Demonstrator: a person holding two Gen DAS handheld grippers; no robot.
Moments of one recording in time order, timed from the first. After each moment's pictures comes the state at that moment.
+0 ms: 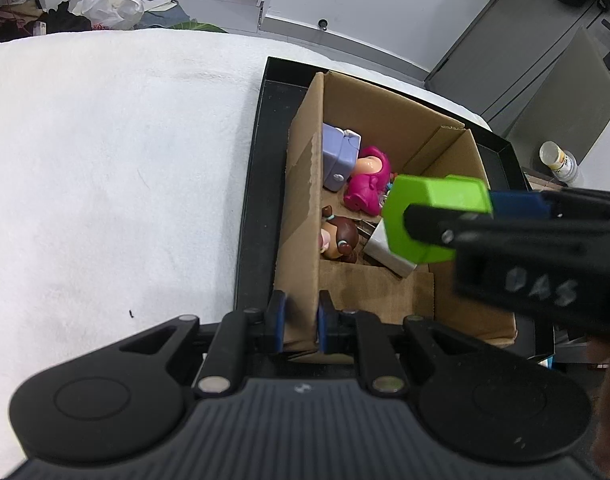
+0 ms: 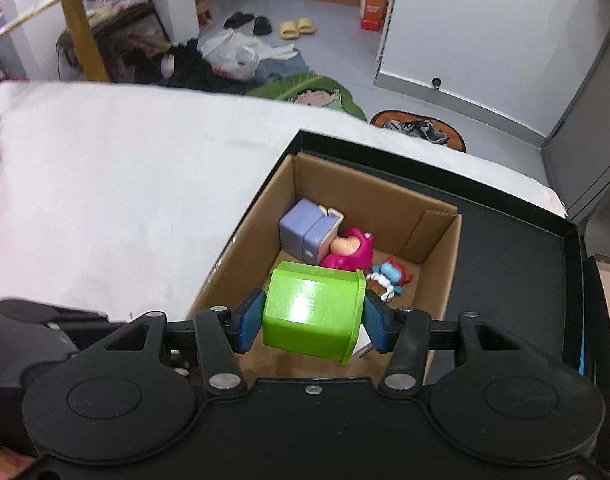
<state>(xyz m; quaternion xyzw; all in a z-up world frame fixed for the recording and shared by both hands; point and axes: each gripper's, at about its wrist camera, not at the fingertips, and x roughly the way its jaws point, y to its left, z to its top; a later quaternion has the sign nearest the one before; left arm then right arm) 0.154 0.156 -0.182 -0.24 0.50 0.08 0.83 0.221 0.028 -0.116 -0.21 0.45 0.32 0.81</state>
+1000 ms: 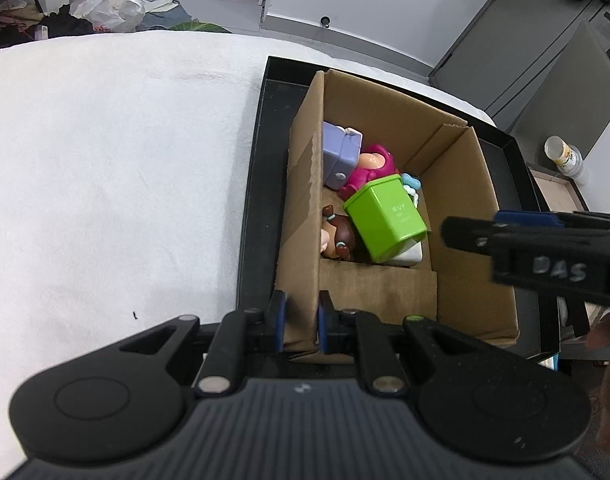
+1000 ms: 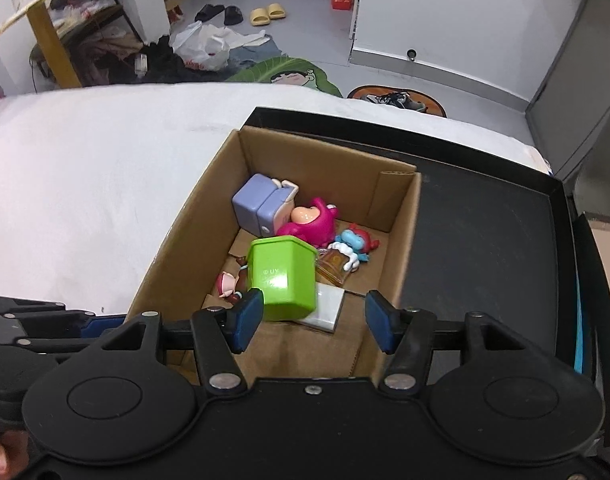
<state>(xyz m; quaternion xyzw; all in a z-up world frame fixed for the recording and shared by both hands) 0.158 0.152 -0.180 -0.23 0.51 0.09 0.83 0.248 -0.010 -0.122 -0.16 0.48 0.29 0.81</state>
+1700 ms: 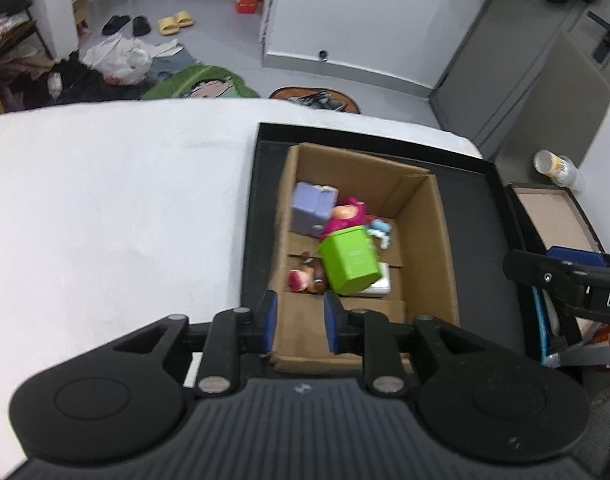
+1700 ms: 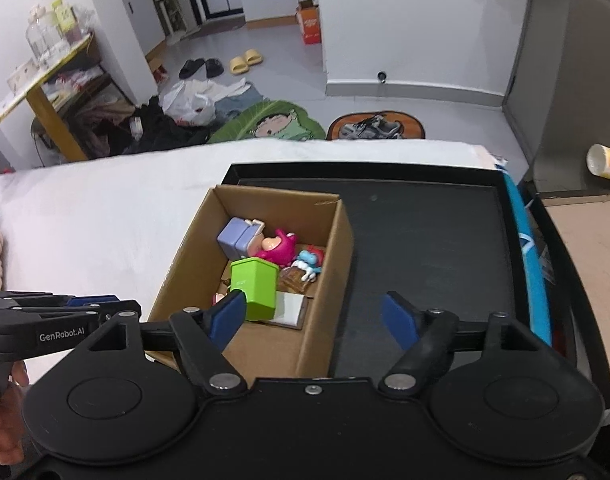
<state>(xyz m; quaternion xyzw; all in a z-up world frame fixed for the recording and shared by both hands) 0.150 0.129 -0.098 -0.18 0.48 0.11 0.85 0.245 -0.087 -0.065 -0.07 0.46 0.28 0.84</state>
